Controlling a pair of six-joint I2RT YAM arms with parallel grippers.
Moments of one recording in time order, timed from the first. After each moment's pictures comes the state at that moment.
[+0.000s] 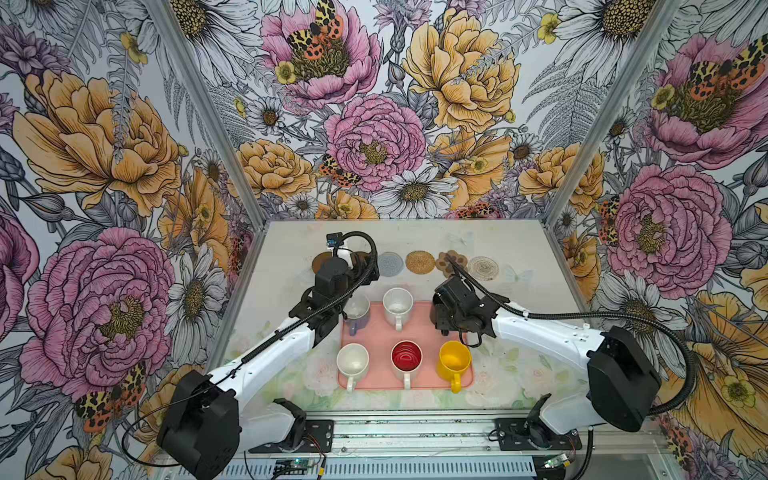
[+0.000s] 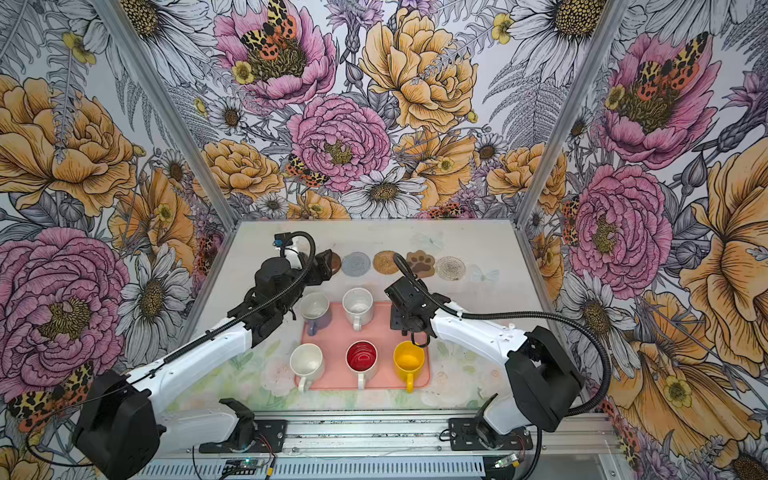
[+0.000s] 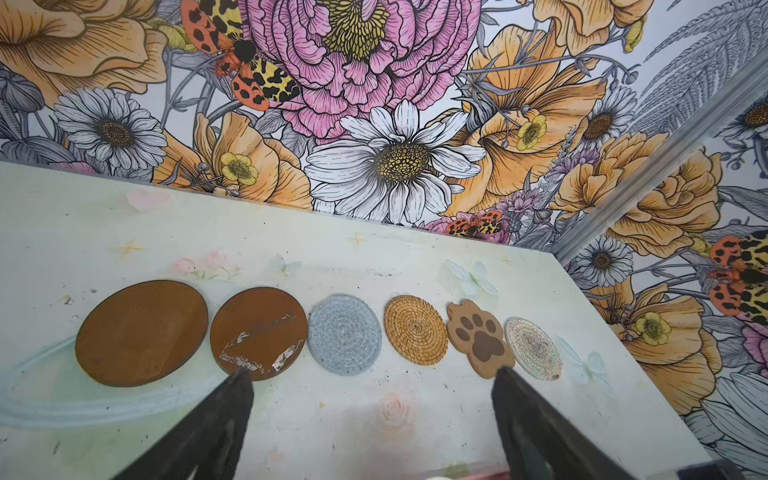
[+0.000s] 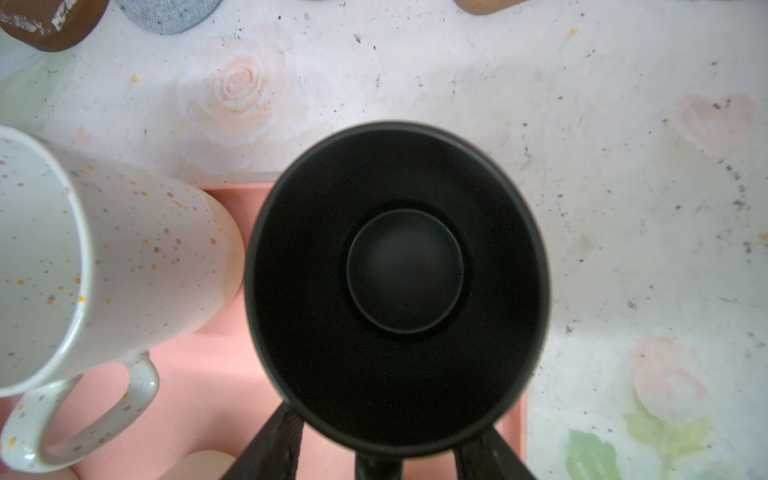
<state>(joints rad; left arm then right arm) -0.51 1.22 0.79 0.21 -0.24 -0.42 0.72 1.48 0.96 -0.60 0.16 0.70</state>
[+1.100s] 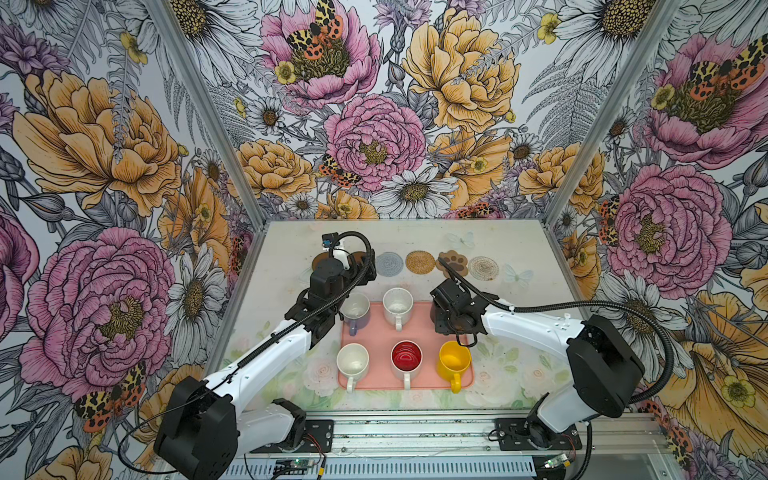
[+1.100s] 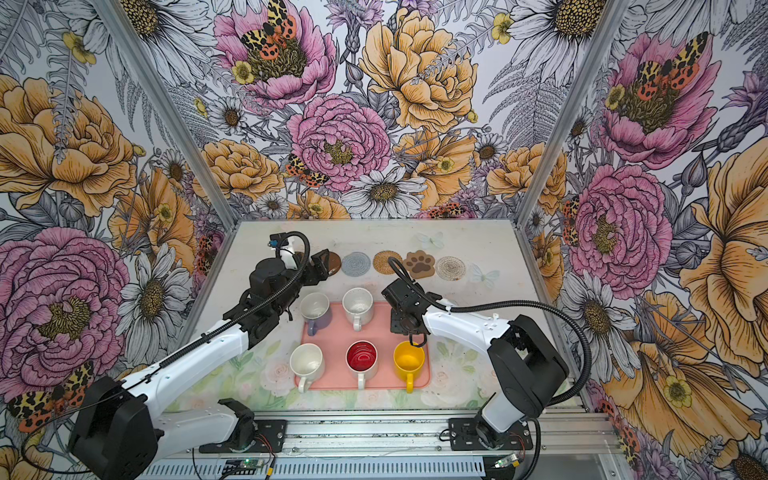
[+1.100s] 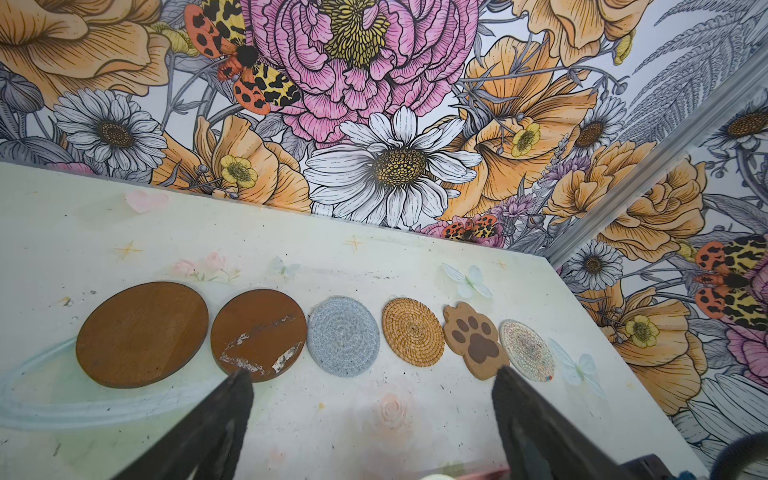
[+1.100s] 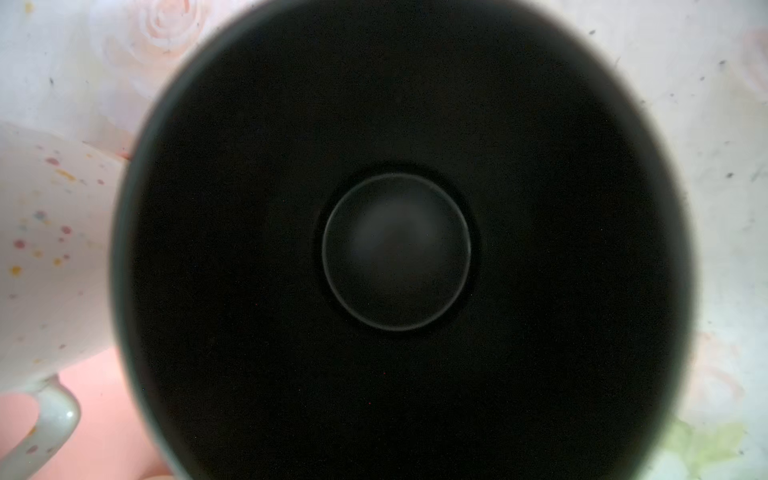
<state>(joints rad) -0.49 1.19 0.77 0.21 -0.21 -0.43 0.70 1.57 0.97 -0.61 0.14 0.70</state>
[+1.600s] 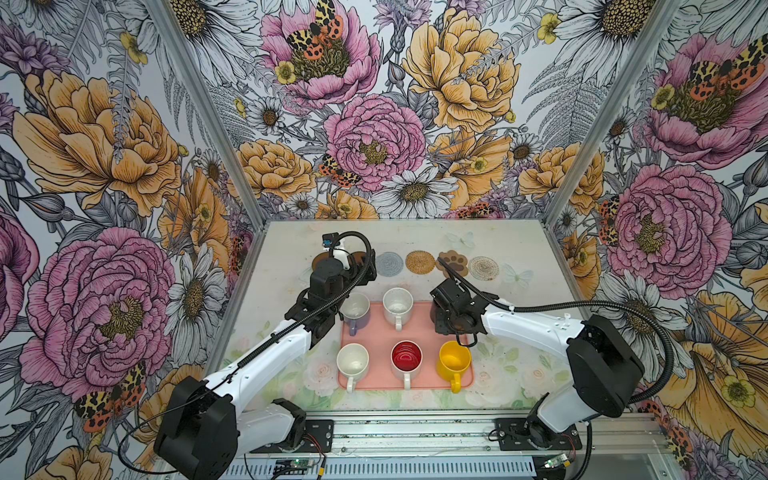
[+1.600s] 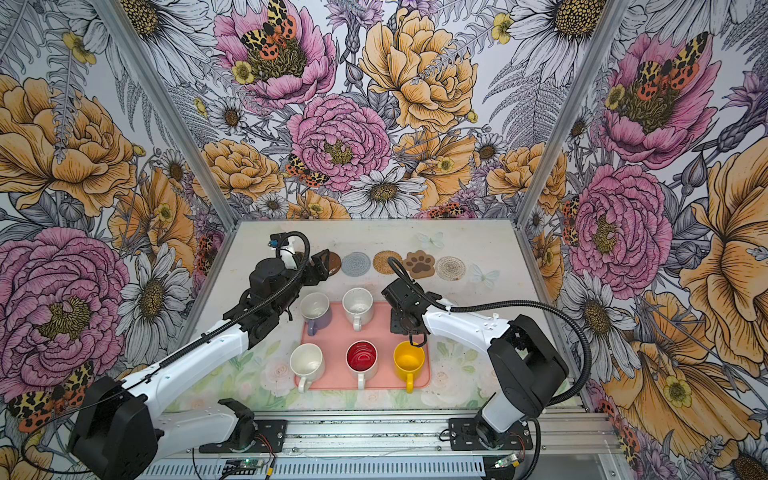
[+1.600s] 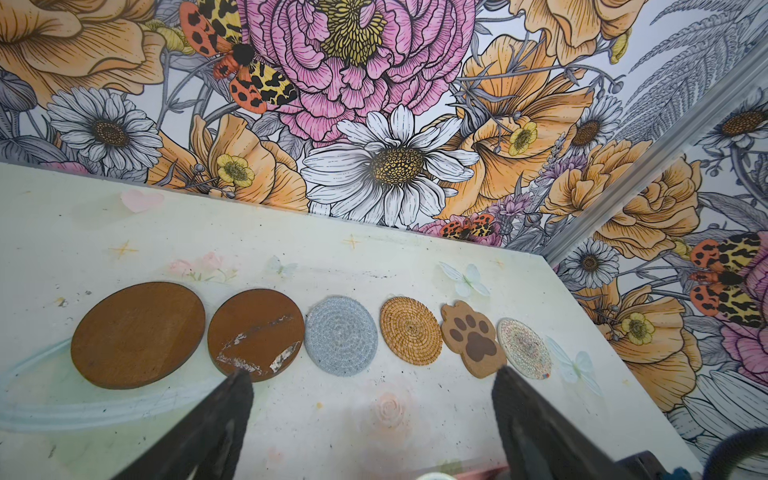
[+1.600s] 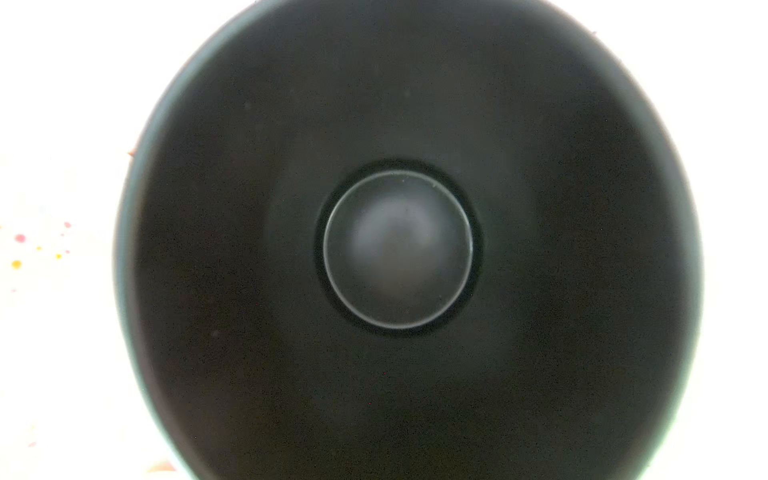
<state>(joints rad) -0.49 1.19 0.77 0.21 -0.20 -0.43 0.70 1.57 0.97 -0.61 0.14 0.69</state>
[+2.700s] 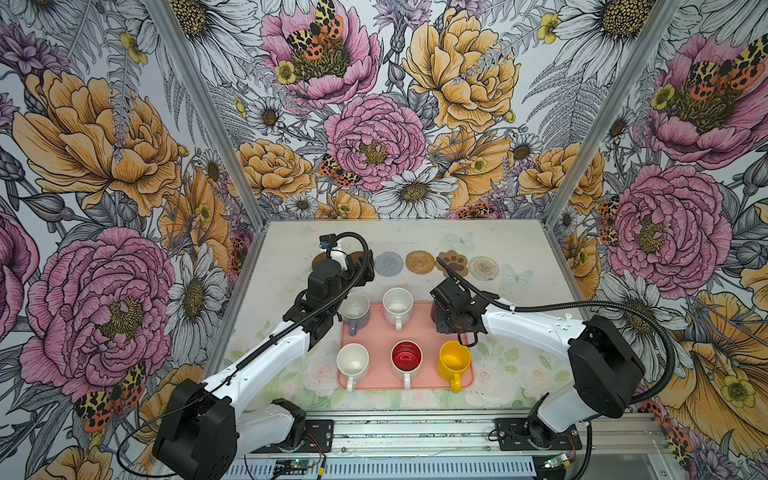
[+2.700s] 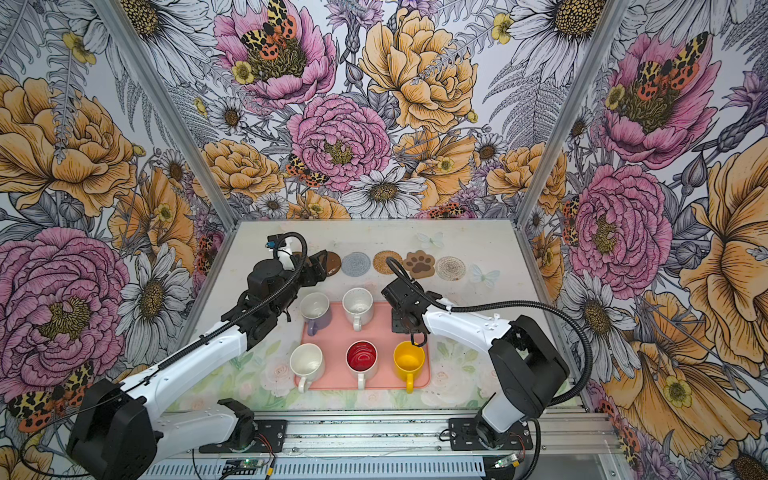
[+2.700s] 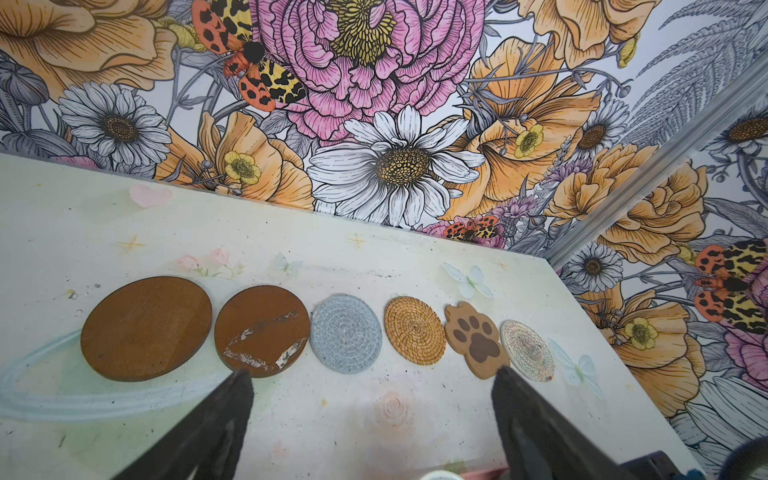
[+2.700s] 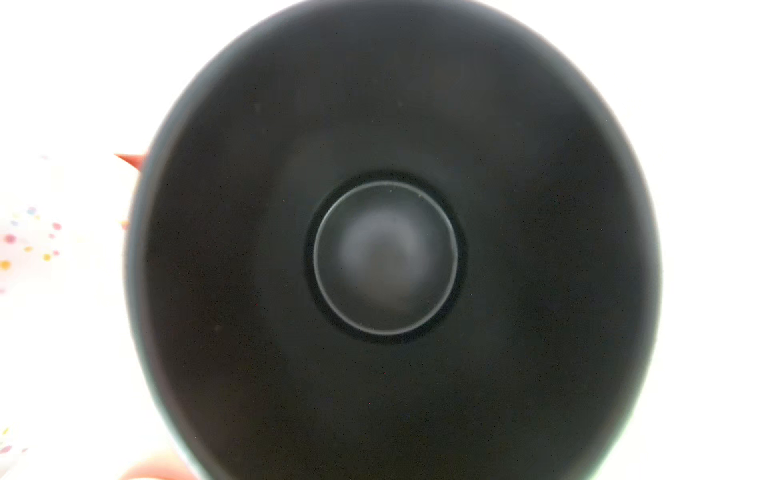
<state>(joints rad) -0.47 1.18 0.76 0.21 -0.20 -0.44 0.70 1.56 0.98 -0.63 0.18 0.66</state>
